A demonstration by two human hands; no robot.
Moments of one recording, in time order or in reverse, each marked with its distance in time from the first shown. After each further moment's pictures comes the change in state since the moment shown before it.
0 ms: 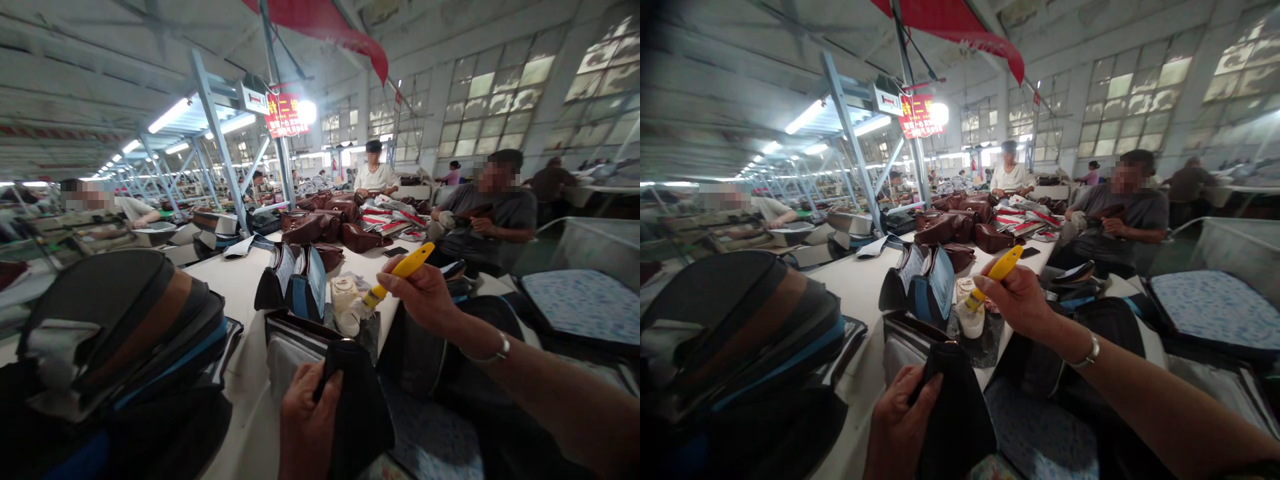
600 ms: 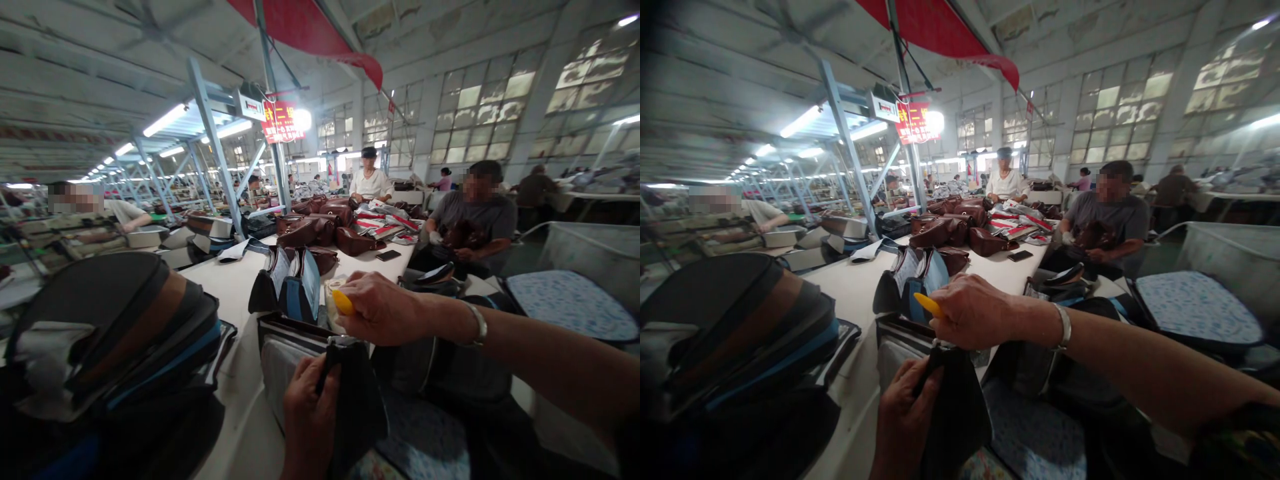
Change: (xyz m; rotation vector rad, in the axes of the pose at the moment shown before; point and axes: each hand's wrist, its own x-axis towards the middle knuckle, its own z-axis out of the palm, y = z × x) left_hand -0.001 -0.011 0.019 0.043 0.030 0.110; right_hand 0.012 -0.059 0.014 -0.572 -0.718 -0.474
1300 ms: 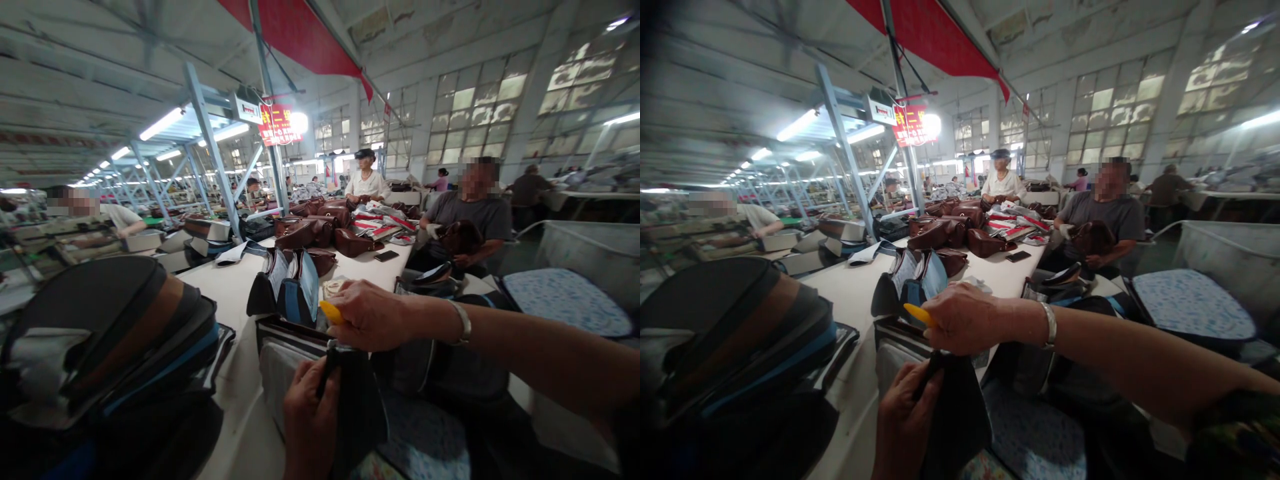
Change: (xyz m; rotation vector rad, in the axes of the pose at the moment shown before) left_hand 0.000 0.000 0.004 0.036 0.029 0.034; right_hand 0.004 0.000 0.009 0.010 -0.052 -0.044
